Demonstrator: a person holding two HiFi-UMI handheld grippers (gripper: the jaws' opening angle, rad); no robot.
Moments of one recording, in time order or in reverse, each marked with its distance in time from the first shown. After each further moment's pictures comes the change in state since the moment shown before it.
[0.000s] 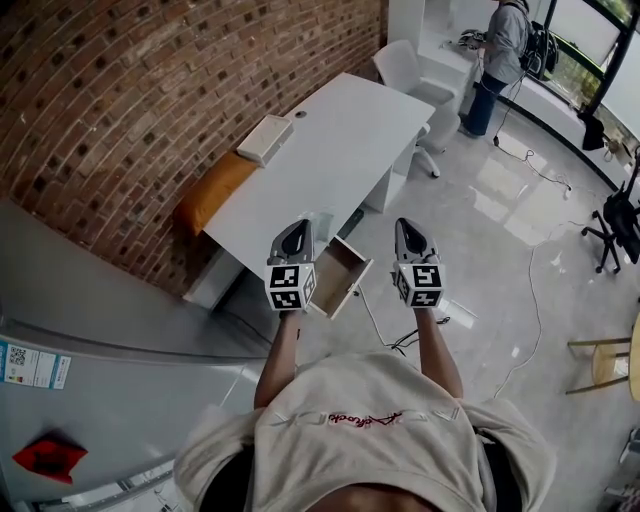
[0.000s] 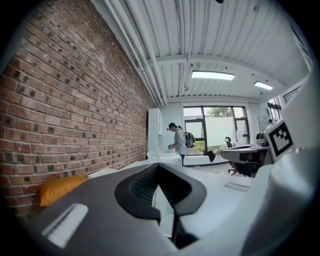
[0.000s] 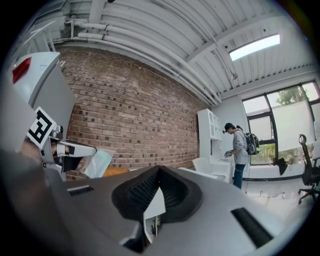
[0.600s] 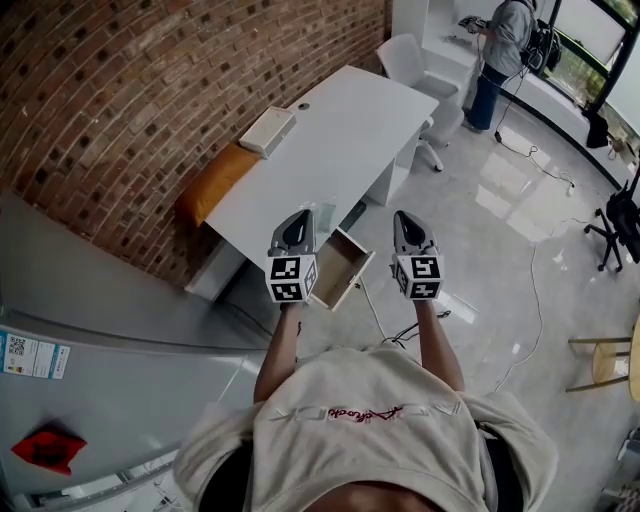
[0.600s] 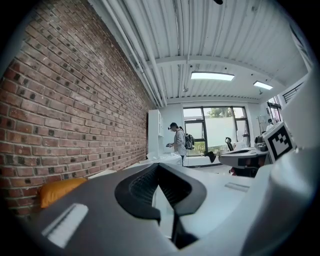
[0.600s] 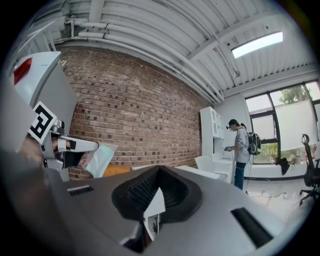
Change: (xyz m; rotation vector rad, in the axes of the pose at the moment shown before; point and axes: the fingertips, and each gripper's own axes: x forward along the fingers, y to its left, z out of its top) left arm -0.004 -0.003 0.008 0.007 -0.015 0.003; right arm 0.002 0.008 -0.005 -0.006 0.024 0.024
